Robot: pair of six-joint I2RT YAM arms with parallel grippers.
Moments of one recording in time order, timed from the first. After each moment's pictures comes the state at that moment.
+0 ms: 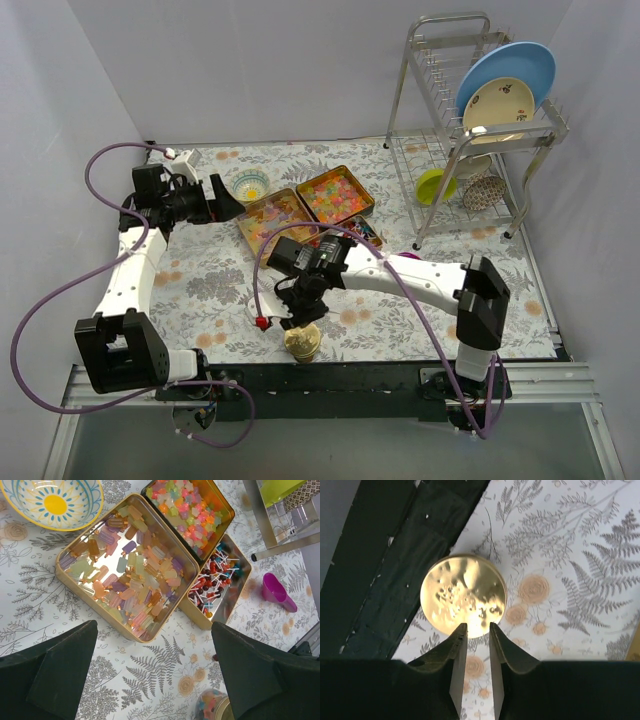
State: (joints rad) left arm 0.12 1.31 1.09 -0.43 0.71 -0.14; right arm 1.22 1.77 1.57 -1.03 -0.43 -0.88
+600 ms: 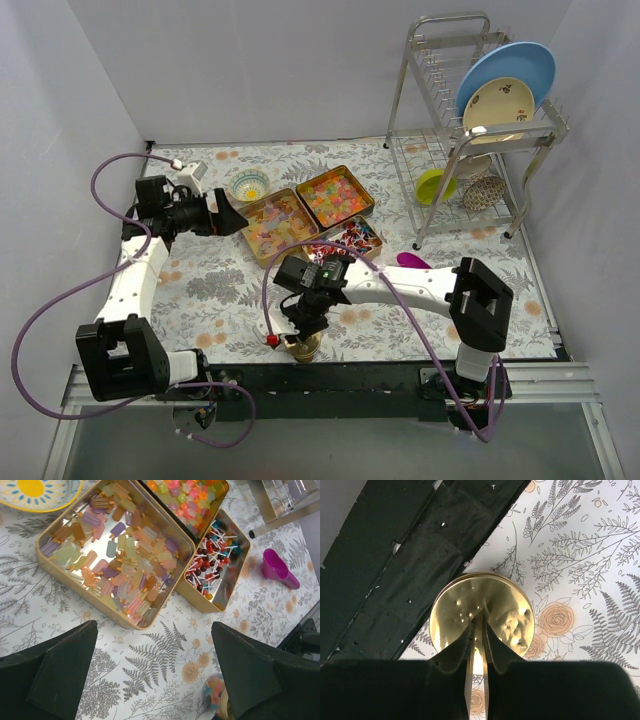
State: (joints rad) left arm 0.12 1.26 1.00 -0.43 0.74 -0.06; right arm 1.24 1.79 1.36 -0.82 -0.52 -0.95
